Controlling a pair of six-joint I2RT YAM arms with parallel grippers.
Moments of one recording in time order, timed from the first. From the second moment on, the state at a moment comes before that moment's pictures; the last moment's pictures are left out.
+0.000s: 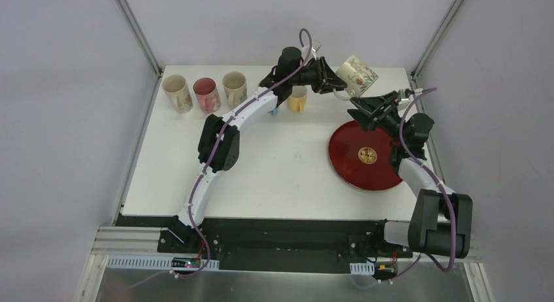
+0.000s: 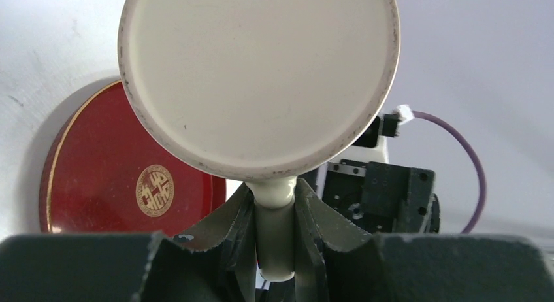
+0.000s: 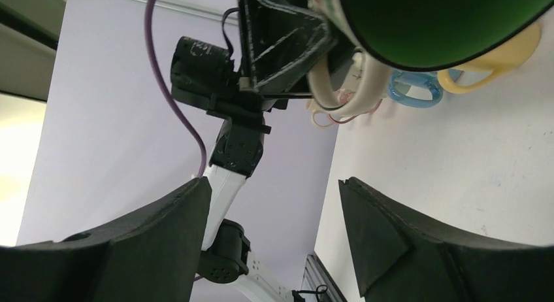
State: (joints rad) left arm -0.62 2.40 2.22 0.10 0.71 -1.20; right arm -0.11 1.28 0.62 0.81 -0.83 1.45
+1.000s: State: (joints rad) left arm -0.69 2.44 2.29 0.26 0.73 -1.29; right arm -0.09 1.41 0.68 0.90 -0.67 1.54
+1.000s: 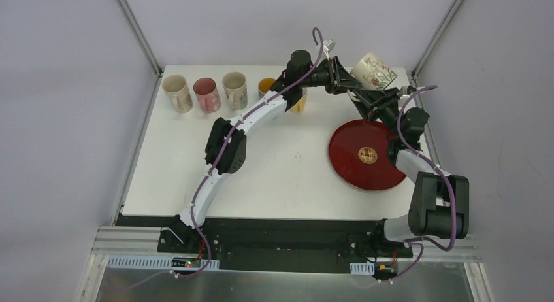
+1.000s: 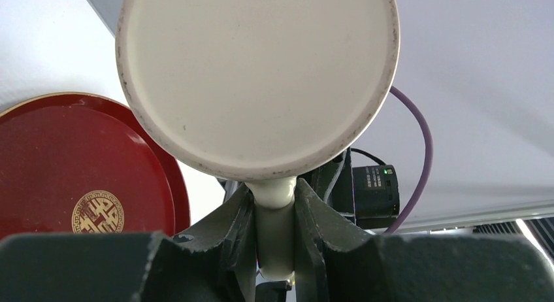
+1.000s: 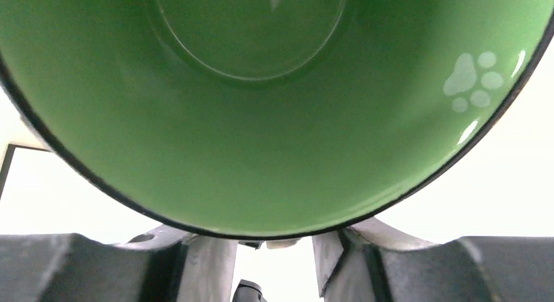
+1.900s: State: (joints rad) left arm -0.69 2.45 2.29 0.35 0.72 -1.34; right arm -0.14 1.43 0.71 0.95 -0.74 1.57
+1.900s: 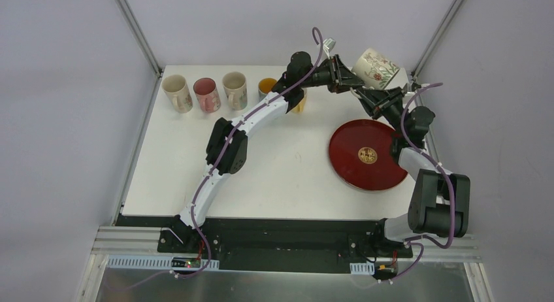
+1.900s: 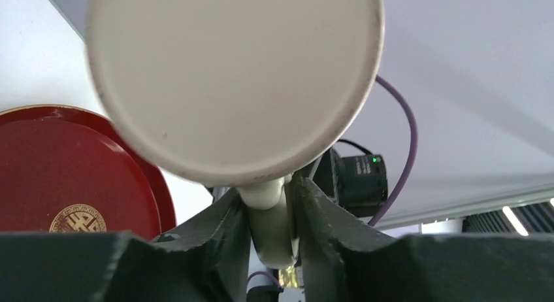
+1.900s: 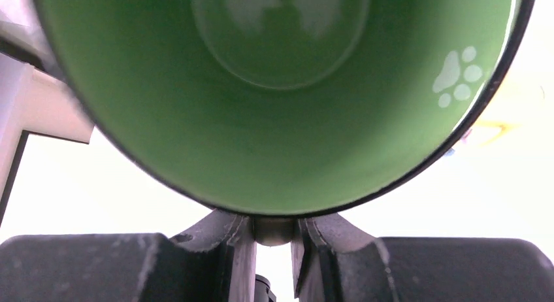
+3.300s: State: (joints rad) left arm -0.69 2.39 2.17 0.45 0.84 -1.34; right arm -0.23 1.38 0.80 0.58 -0.71 1.39
